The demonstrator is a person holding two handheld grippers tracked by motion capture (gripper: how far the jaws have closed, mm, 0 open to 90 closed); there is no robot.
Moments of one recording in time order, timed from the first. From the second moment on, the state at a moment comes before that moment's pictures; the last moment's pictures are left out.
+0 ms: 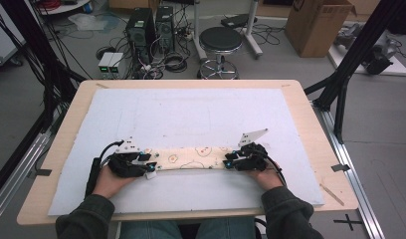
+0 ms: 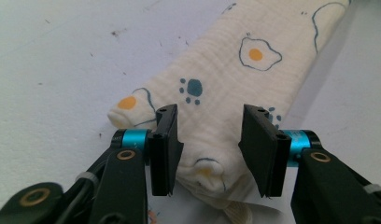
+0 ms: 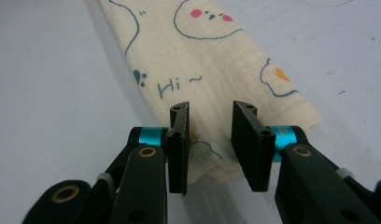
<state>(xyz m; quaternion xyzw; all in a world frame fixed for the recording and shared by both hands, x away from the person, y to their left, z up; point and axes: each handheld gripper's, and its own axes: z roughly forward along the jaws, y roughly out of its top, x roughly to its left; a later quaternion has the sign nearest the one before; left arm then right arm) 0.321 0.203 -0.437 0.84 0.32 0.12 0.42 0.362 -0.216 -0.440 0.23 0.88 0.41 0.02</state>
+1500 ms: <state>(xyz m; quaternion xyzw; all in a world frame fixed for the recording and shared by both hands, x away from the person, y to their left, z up) 0.349 0.215 -0.434 0.79 0.40 0.11 0.44 0.391 -0.213 -0.425 0.28 0.88 0.39 0.02</state>
